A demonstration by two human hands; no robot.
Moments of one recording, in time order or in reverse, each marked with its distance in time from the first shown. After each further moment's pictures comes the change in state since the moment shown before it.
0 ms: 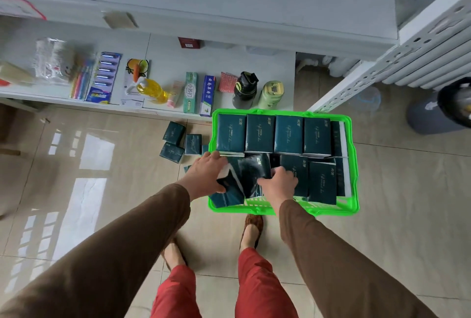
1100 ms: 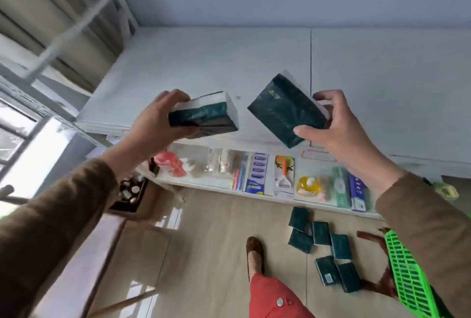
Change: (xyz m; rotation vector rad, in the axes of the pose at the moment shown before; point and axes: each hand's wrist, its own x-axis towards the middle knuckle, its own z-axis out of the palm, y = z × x) left_hand -0.264 -0.509 -0.505 -0.220 0.758 -0.025; right_hand -0.256 -0.599 -0.032 0.595 0.001 -0.889
